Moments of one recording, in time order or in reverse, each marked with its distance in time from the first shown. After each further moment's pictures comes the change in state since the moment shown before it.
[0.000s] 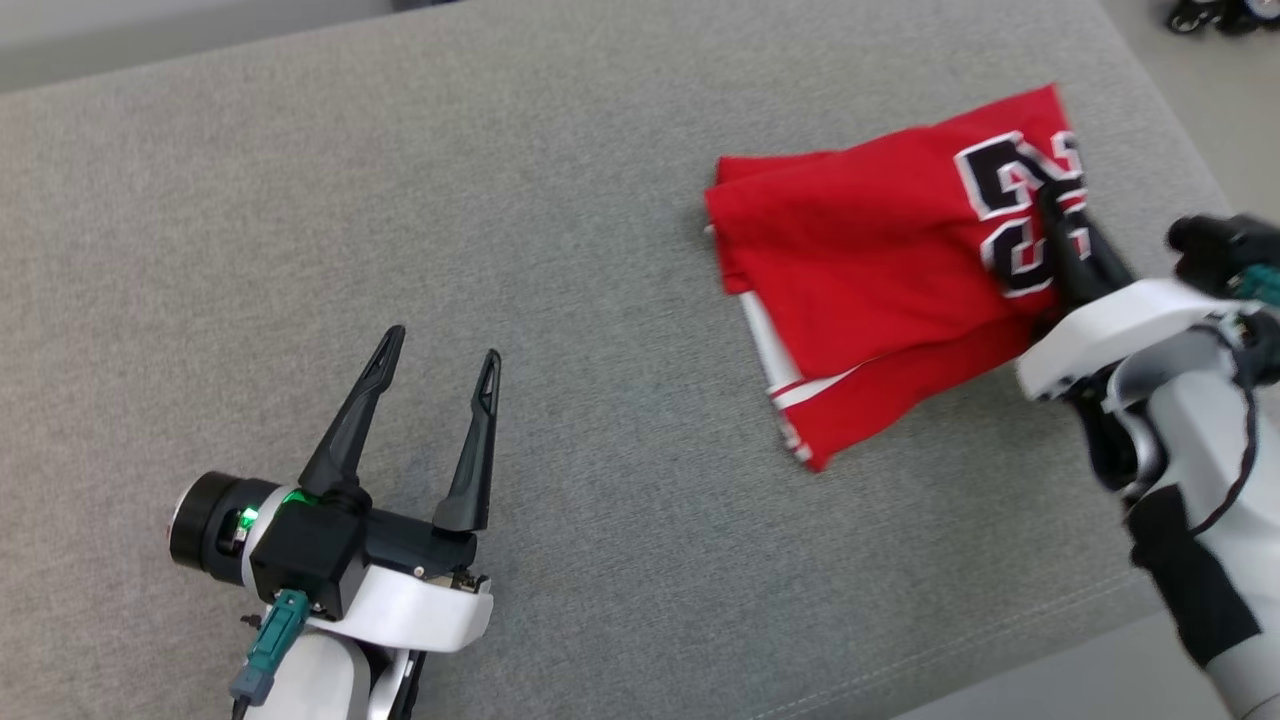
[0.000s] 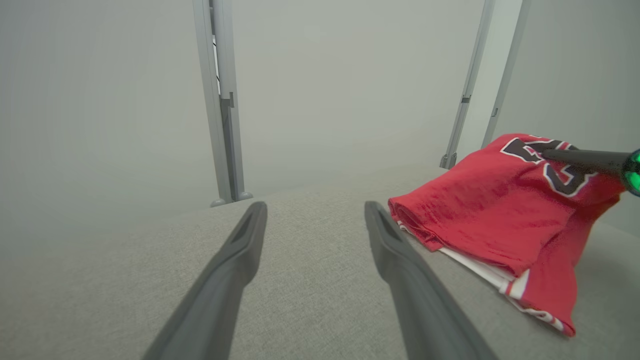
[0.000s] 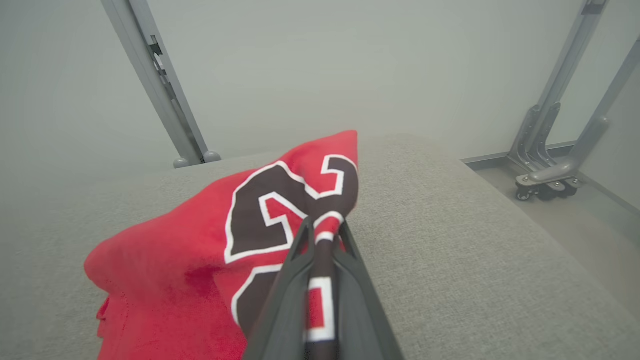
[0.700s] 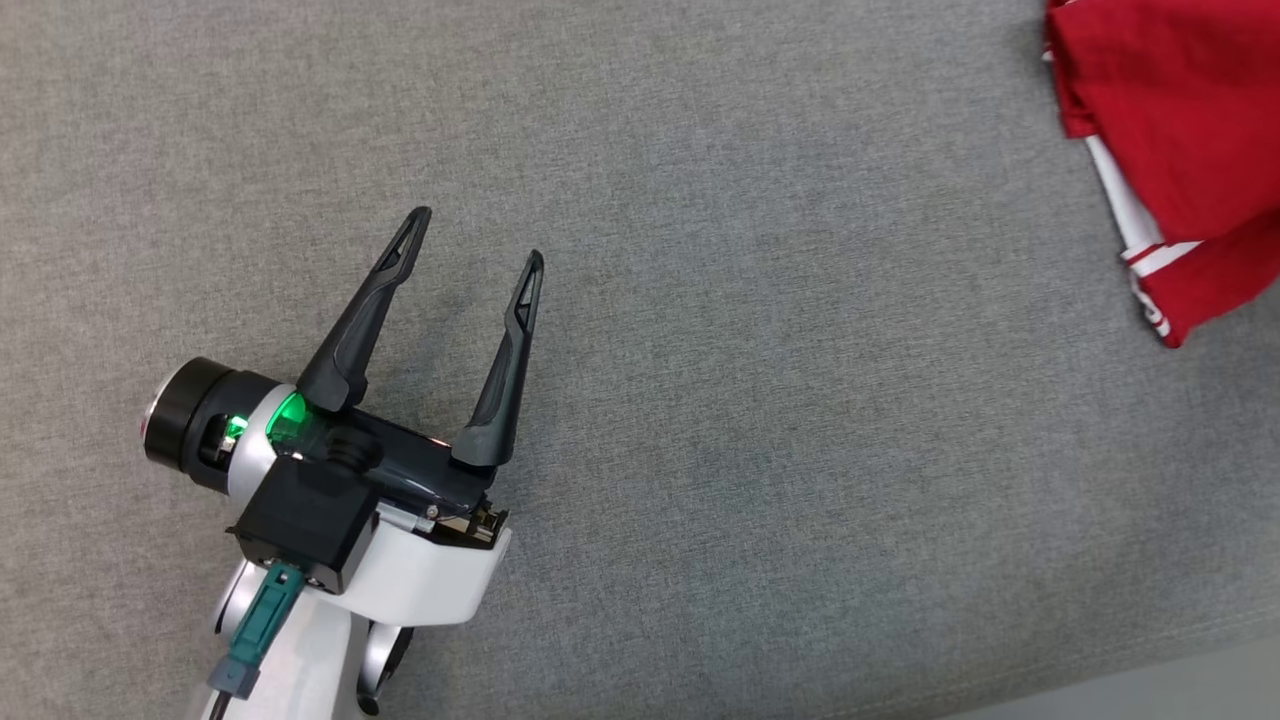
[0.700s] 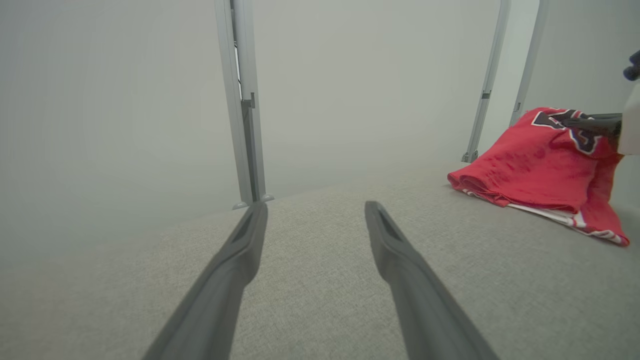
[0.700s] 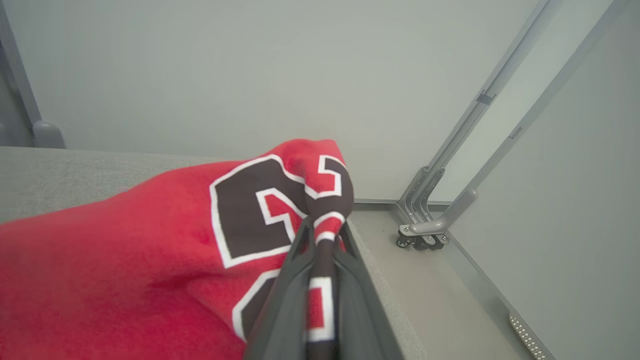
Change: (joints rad) left arm -0.130 0.040 -0.065 -0.150 0.039 -0.024 0.015; right arm -0.180 -0.212 -0.452 0.069 -0.485 0.000 0.000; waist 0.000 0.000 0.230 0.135
